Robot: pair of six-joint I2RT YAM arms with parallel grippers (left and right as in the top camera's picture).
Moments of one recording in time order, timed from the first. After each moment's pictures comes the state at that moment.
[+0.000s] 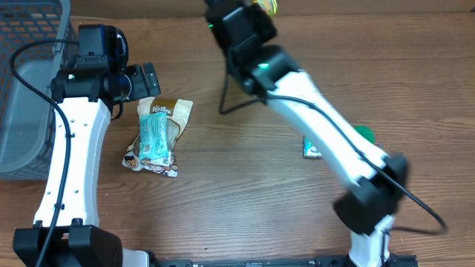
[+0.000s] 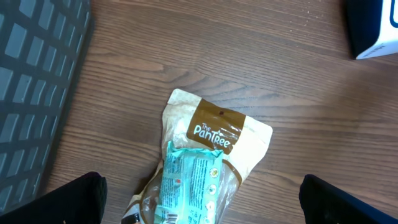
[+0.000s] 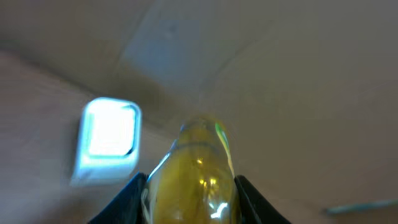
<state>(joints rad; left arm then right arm) 0.03 1.61 1.55 -0.97 -0.04 -0.23 0.65 2.02 2.07 -0.63 0.69 -0.22</state>
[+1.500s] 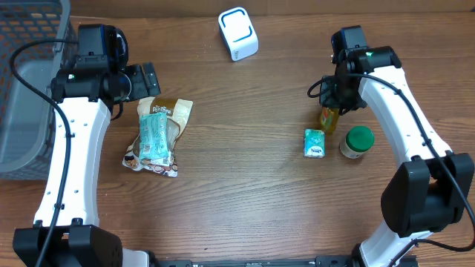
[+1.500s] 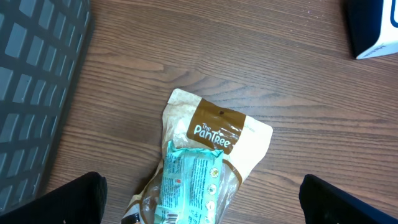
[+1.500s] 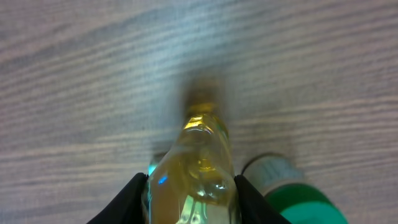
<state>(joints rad) 0.03 1.61 1.55 -0.97 -0.04 -0.23 0.14 1.86 1.61 -1.11 0.10 0.28</state>
